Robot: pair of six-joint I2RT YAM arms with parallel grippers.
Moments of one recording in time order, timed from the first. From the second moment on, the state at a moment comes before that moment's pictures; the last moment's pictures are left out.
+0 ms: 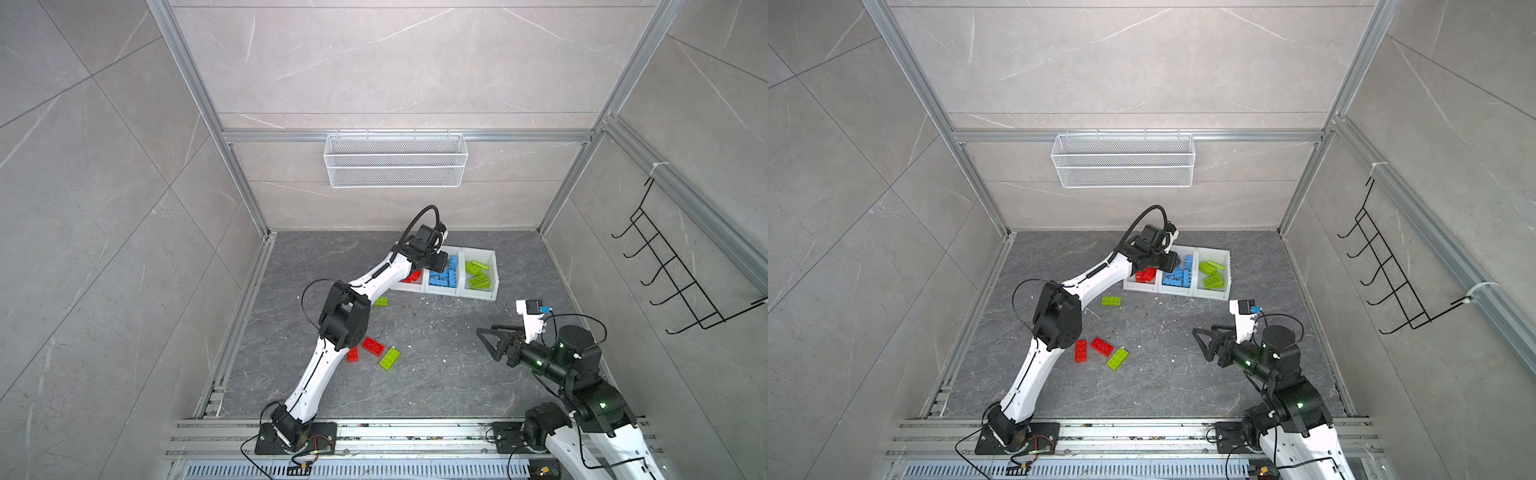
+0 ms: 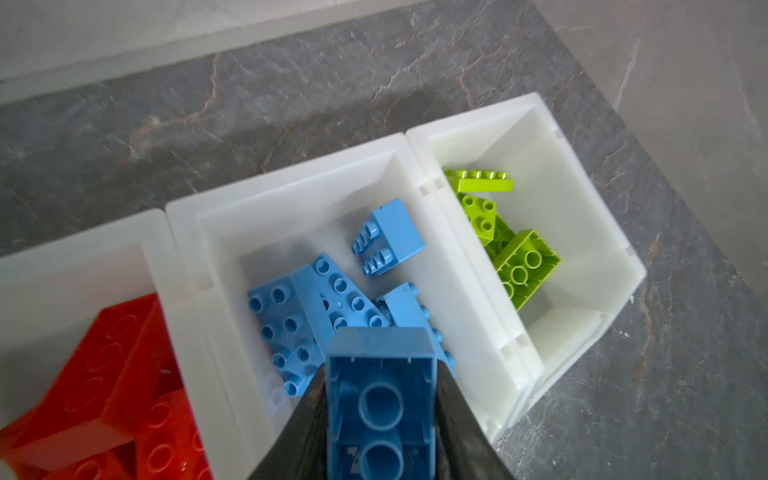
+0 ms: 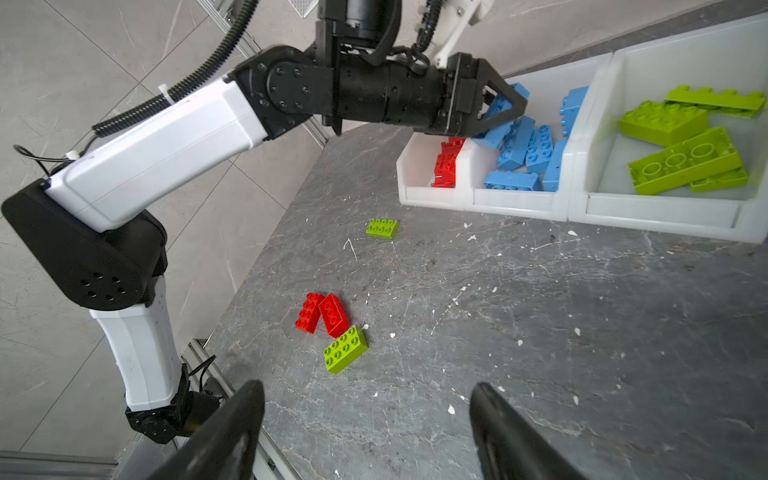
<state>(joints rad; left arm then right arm) -0.70 2.45 2.22 -0.52 0.18 -0.21 0.27 0.41 0.57 -0.52 -0.48 0.45</state>
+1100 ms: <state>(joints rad) -0.53 0.73 0.55 -0.45 -0.41 -0.35 0.89 1.29 0.97 -0.49 -0.17 0.26</state>
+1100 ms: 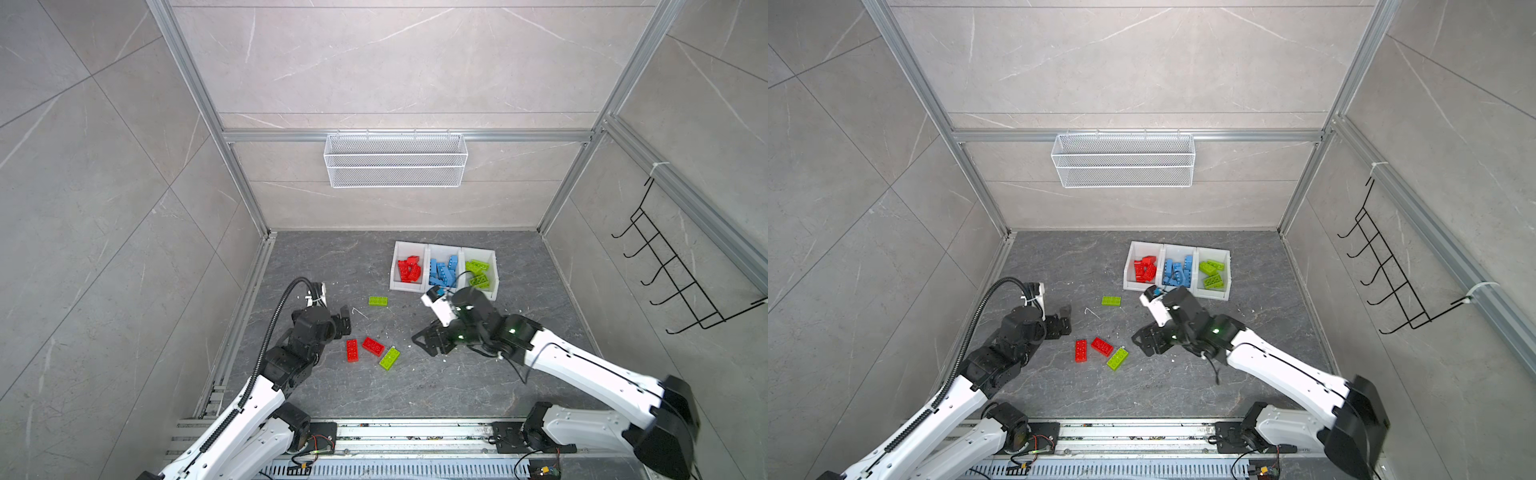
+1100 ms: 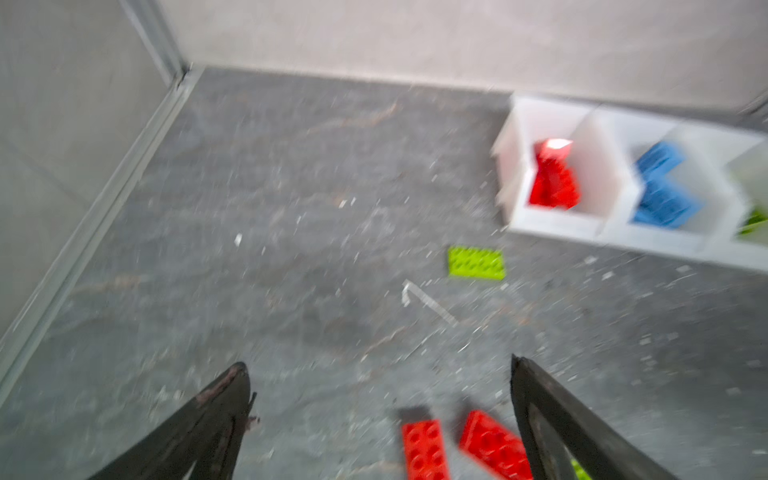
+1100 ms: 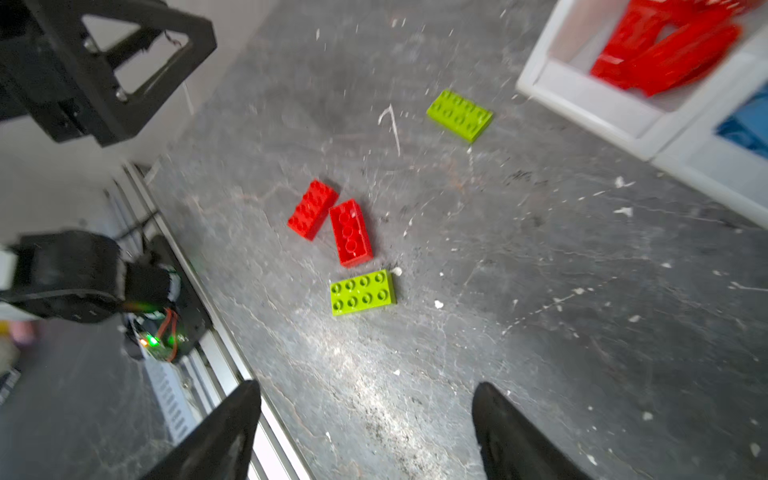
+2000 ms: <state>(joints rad) -0.44 0.68 0.39 -0.33 -0.37 -0.31 1.07 1.83 1.20 -0.51 0.02 0.12</state>
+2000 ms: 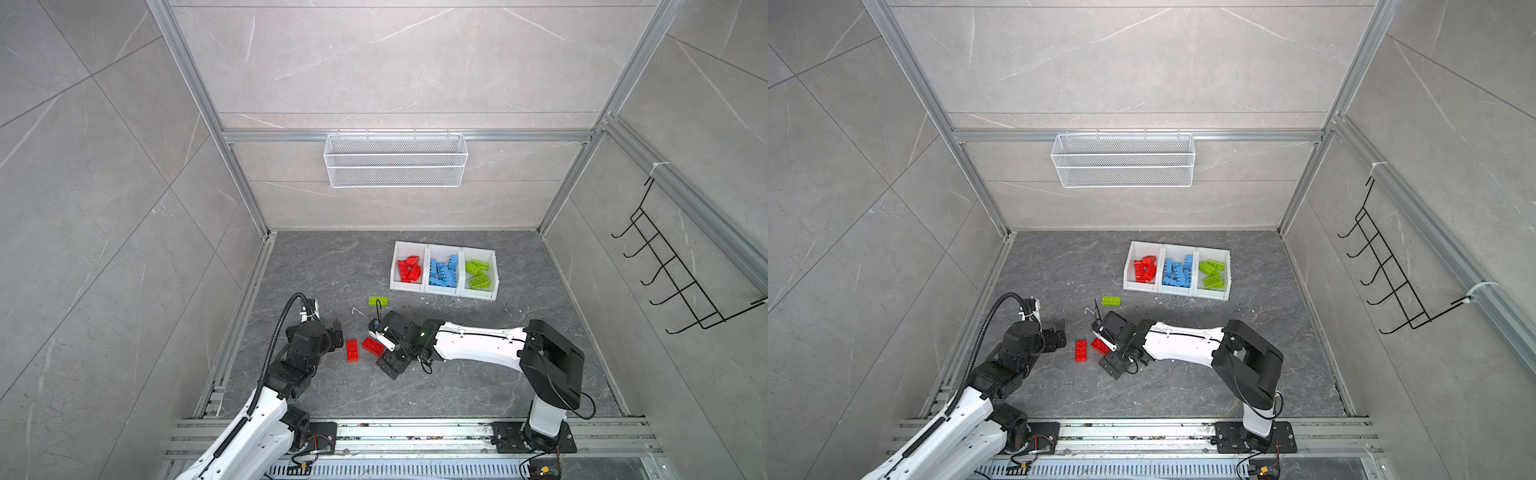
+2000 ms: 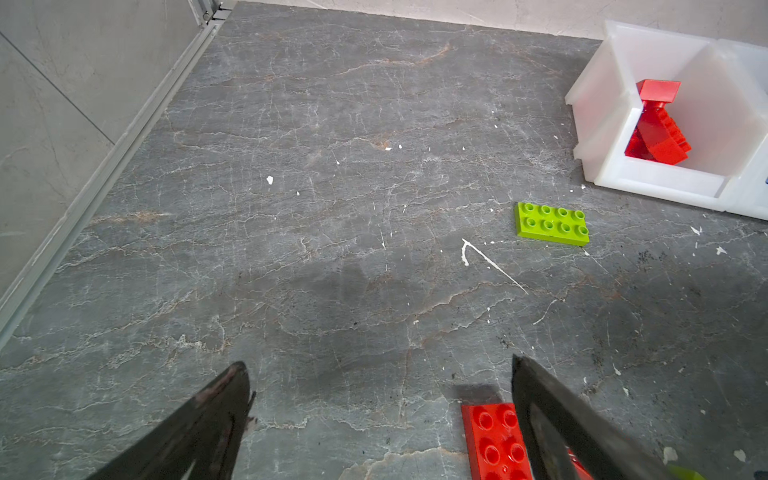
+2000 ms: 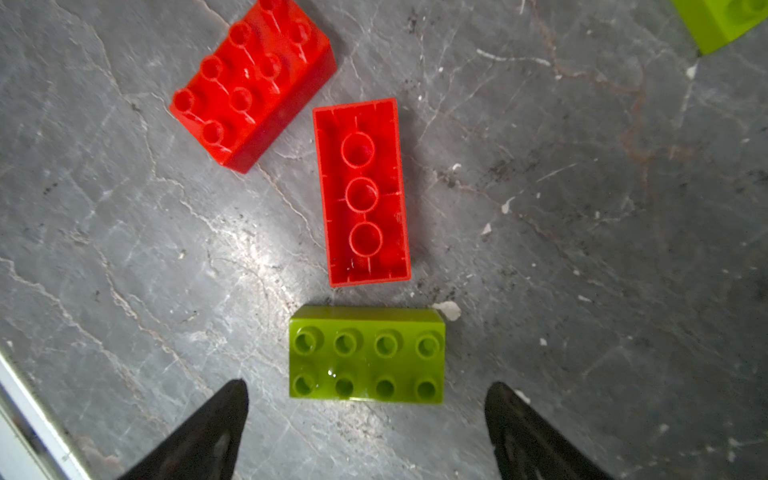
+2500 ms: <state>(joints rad) -0.44 0.68 0.39 -0.32 -0.36 -0.31 1.07 1.91 1.22 -0.53 0.03 0.09</state>
